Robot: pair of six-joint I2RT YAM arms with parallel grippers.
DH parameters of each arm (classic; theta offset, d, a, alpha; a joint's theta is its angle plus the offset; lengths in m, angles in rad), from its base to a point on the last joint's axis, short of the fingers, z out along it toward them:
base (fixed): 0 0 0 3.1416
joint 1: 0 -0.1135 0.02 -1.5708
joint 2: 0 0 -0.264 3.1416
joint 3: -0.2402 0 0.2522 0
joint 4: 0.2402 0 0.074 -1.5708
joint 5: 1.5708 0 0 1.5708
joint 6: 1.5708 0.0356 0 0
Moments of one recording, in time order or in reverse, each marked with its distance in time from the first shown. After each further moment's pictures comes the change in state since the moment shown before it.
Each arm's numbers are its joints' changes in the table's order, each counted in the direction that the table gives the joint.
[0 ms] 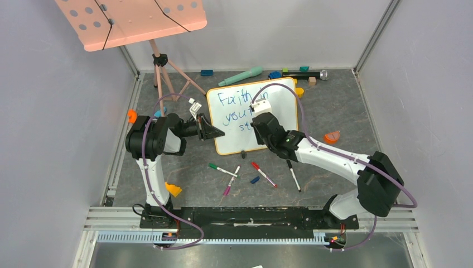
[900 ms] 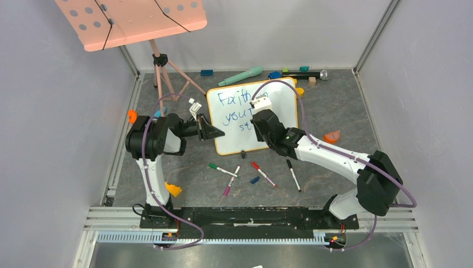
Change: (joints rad) left arm 0.000 0.000 0.000 0.000 0.000 0.000; right arm 0.011 -0.005 -0.024 0.017 0.010 -0.008
